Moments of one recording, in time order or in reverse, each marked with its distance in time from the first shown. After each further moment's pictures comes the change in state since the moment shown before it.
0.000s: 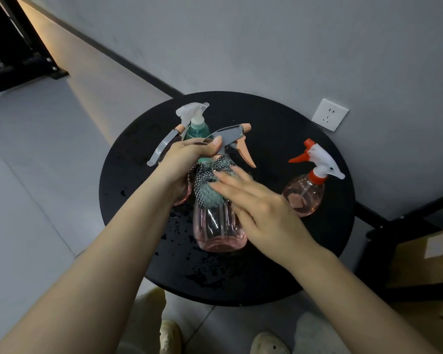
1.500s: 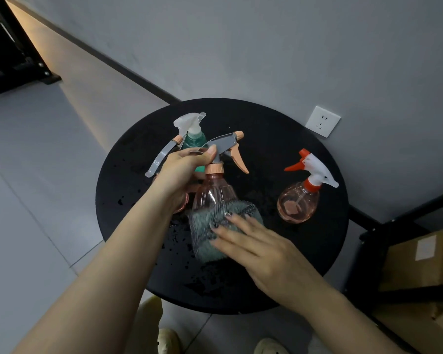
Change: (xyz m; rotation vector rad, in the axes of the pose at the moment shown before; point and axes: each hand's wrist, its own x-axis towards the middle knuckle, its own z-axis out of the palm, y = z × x) left_hand 0.005 0.003 -0.001 0.076 0.063 -0.007; right_hand -0.043 0.010 0.009 -0.271 -0.090 -0.270
